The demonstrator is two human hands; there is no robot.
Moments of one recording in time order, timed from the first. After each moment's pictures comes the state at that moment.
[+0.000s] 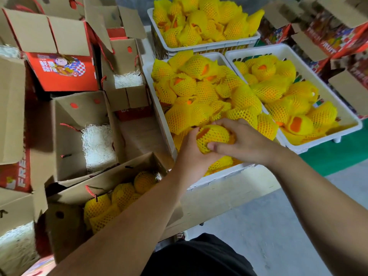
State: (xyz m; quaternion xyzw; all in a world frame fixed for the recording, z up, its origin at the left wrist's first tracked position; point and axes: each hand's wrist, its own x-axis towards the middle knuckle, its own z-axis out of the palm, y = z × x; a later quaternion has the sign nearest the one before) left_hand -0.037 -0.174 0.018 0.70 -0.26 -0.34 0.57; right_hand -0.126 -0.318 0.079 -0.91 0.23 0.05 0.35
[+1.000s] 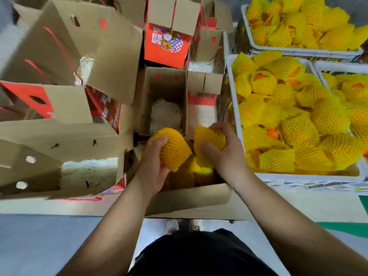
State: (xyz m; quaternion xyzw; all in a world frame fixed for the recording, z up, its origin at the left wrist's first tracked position) left_hand 0.016 0.046 0.004 0.51 0.19 -0.27 0.79; right_hand -0.051 -0.123 0.033 -0.79 0.22 -0.11 0.56
